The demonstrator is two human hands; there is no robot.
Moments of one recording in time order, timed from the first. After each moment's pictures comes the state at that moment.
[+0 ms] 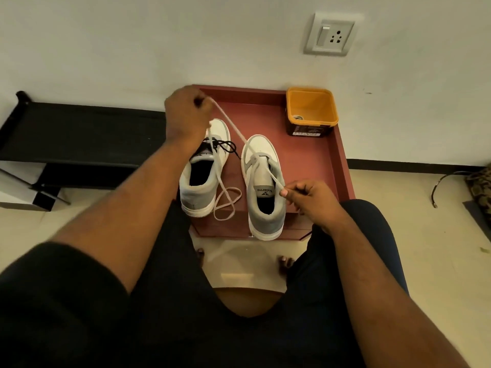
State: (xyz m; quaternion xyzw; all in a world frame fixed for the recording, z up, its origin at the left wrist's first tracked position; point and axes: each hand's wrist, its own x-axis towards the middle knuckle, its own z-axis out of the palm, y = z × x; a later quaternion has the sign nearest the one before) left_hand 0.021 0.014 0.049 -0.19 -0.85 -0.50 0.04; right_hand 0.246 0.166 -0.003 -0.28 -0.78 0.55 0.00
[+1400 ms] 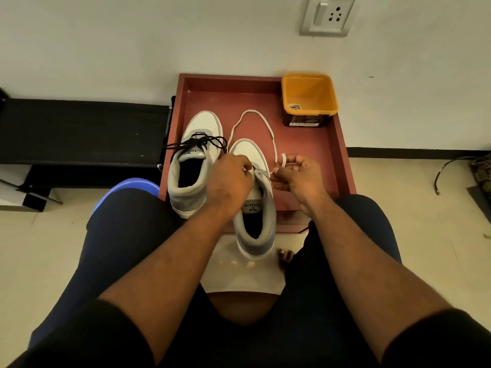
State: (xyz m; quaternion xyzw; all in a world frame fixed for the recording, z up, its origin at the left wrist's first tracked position) left_hand 0.115 0.049 -0.023 -0.26 -0.92 -0.29 -0.12; right_hand 0.198 0.184 -0.041 -0.38 -0.61 0.69 0.12
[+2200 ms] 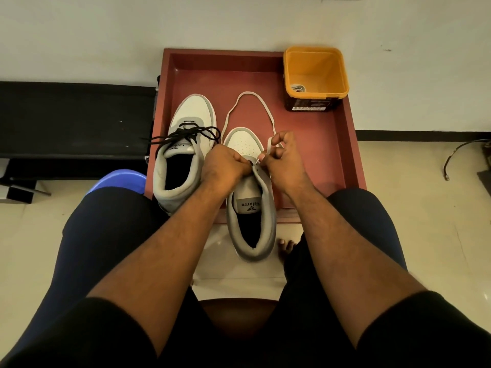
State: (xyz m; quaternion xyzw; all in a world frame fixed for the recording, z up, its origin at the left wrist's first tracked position) left_hand 0.076 0.071 -0.070 -0.12 -0.85 -0.44 -0.27; right_hand 0.150 0.188 -0.085 -0.35 -0.71 0.61 0.12
